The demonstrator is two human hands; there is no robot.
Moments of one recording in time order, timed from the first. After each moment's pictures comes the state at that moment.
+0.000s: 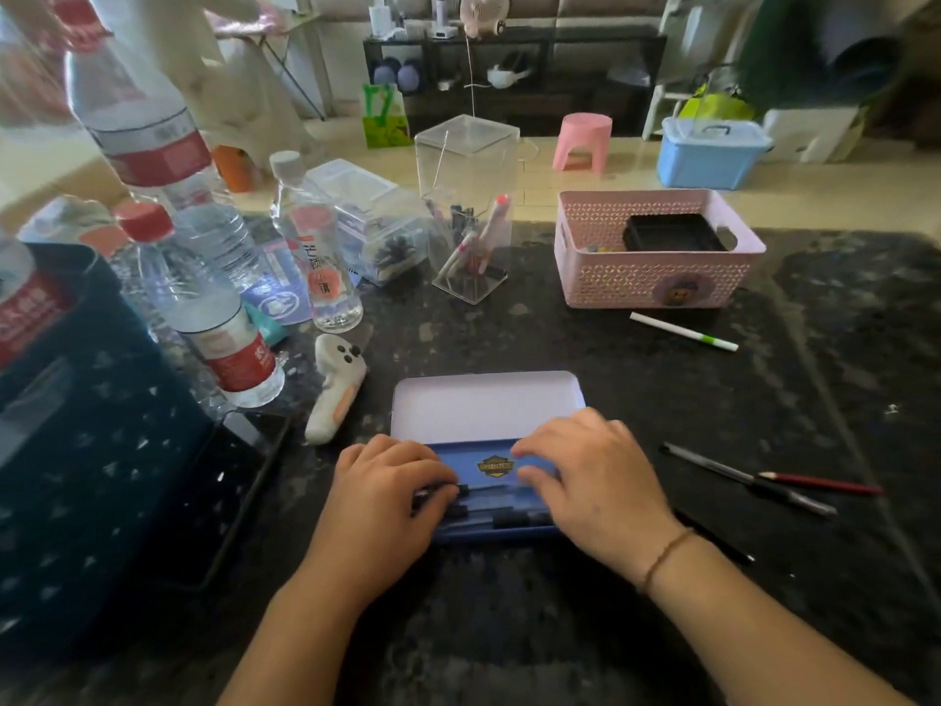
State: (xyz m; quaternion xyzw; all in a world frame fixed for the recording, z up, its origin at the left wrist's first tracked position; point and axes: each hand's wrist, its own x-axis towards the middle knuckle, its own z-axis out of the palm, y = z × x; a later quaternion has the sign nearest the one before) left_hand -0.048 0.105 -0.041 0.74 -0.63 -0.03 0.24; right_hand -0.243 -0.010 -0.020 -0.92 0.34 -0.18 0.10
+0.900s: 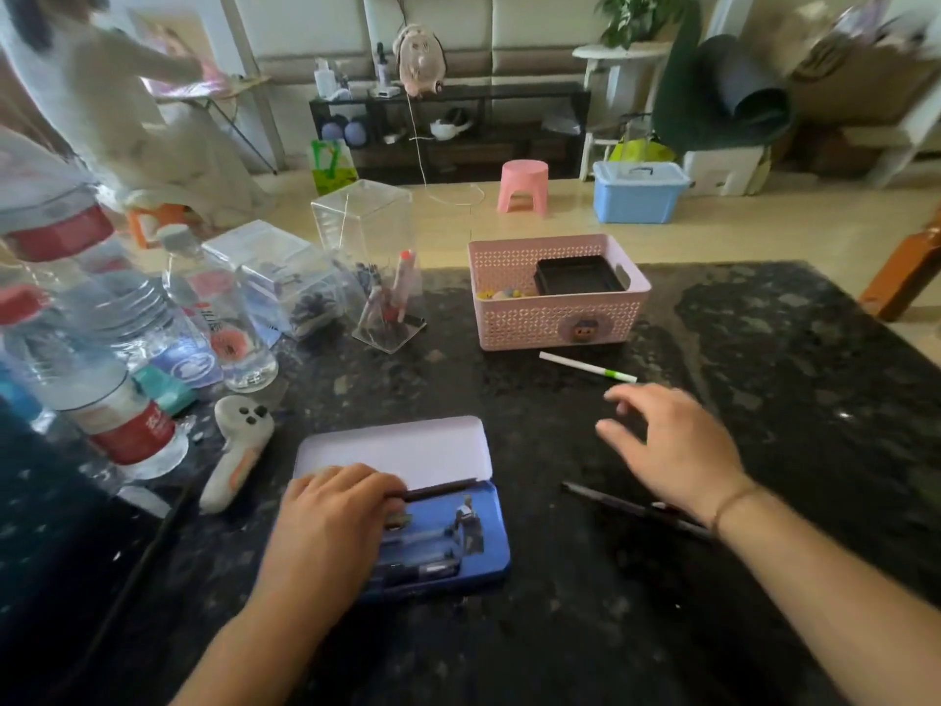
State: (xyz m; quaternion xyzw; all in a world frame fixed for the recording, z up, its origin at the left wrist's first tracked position) left_hand -0.094 0.059 -0.025 0.72 -0.65 0.07 0.23; right_hand -0.374 -0.125 -0.011 -0.83 0.49 -0.23 0.09
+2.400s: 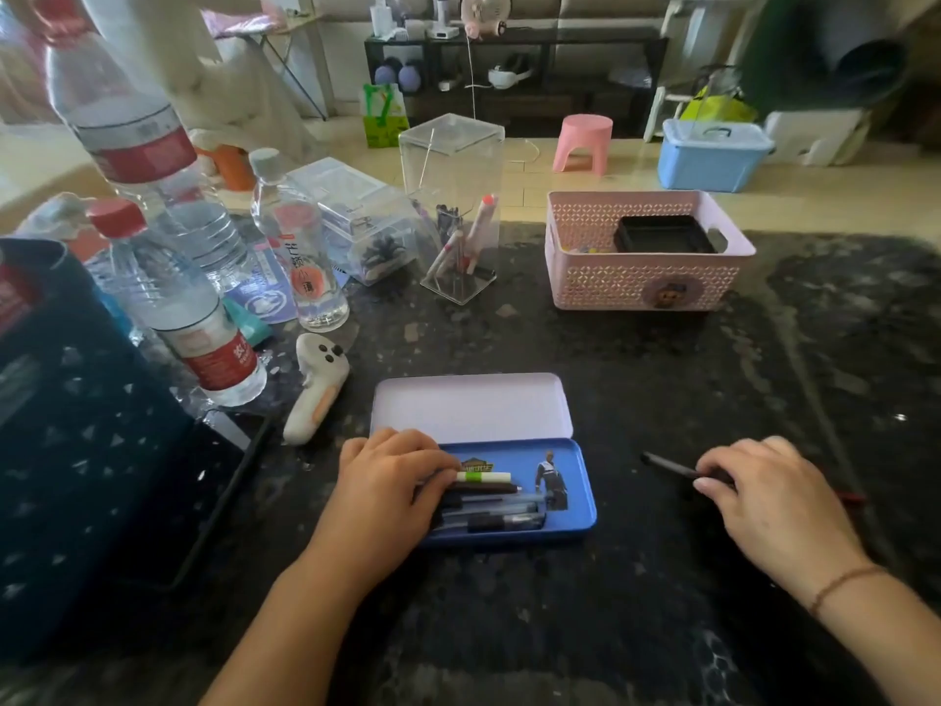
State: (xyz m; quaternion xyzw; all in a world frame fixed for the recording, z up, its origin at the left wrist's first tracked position) left_hand -0.068 0.083 -0.039 0.73 -0.63 -0.04 0.26; right_hand -0.380 -0.069 -0.045 -0.84 0.53 -0.11 0.01
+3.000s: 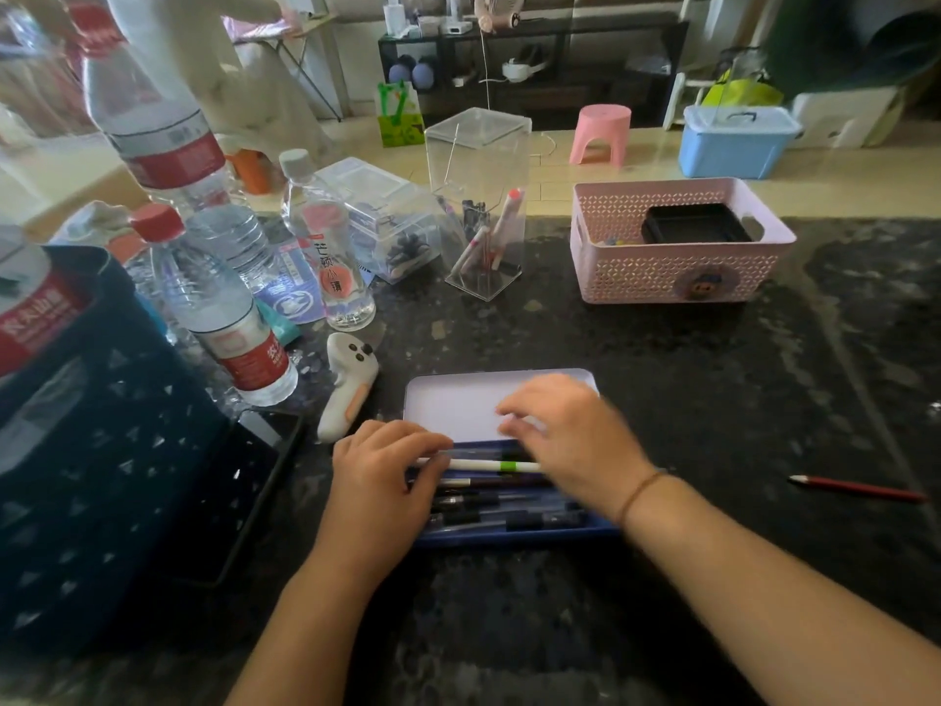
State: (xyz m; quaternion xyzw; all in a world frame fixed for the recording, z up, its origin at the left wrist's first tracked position) left_hand -0.041 0.095 -0.046 0.74 -0.57 -0.01 0.34; right_hand -0.208 -0.040 -0.019 -0.92 0.26 -0.24 0.18
